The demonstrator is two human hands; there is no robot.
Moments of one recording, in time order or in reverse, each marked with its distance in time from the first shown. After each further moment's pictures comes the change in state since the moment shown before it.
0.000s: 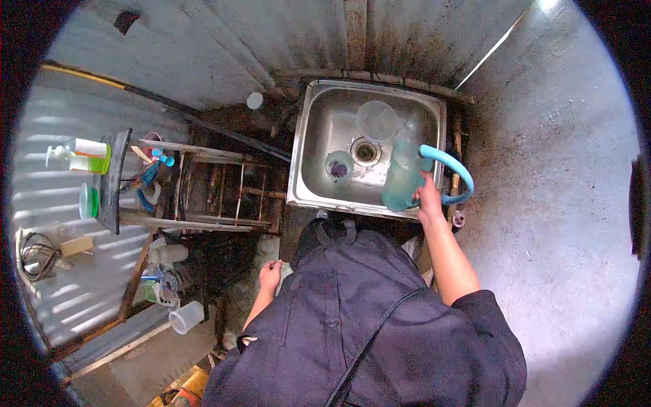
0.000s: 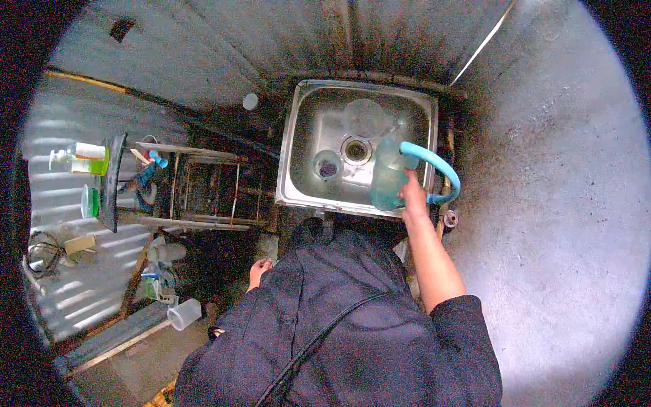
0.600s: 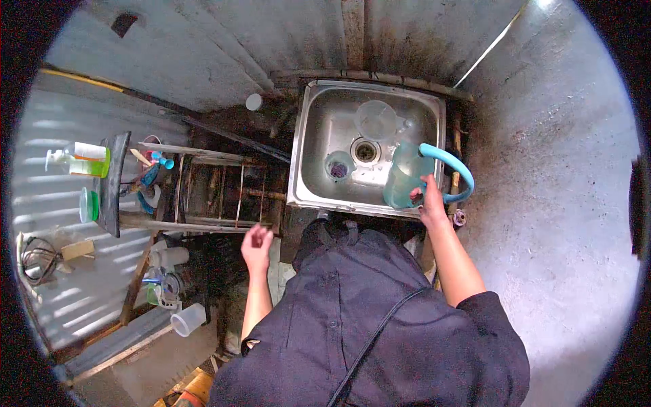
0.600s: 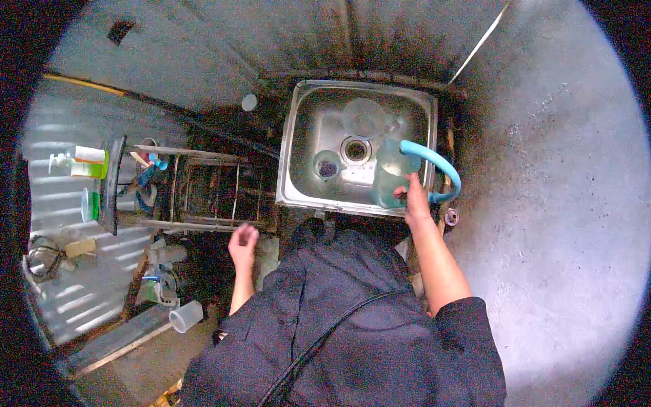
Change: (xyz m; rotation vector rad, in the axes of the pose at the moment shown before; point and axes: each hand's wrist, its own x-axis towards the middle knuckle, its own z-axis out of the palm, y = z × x) left_hand -0.061 0.191 -0.053 -0.562 0.205 0.529; right_hand -0.015 -0.005 -0.006 -0.041 -0.069 0.033
